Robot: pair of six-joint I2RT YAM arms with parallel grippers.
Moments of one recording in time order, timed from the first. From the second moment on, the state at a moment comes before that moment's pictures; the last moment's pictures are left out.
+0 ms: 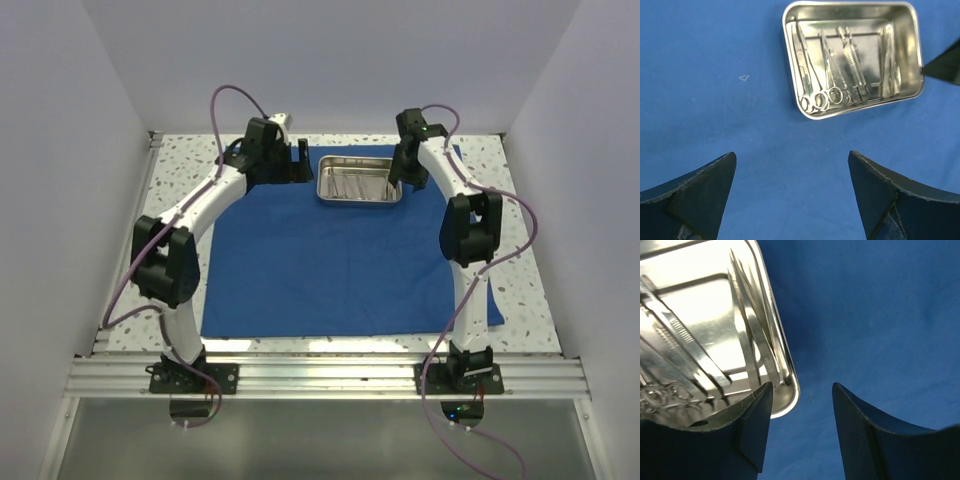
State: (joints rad) left arm -0.38 1.90 1.63 -0.44 0.13 -0.37; right arm 0.20 2.30 2.15 -1.01 0.22 0.43
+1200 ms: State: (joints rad) left arm -0.37 1.63 1.32 -0.44 0.07 -0.33; right arm -0.04 2.41 2.24 -0.98 0.35 0.32
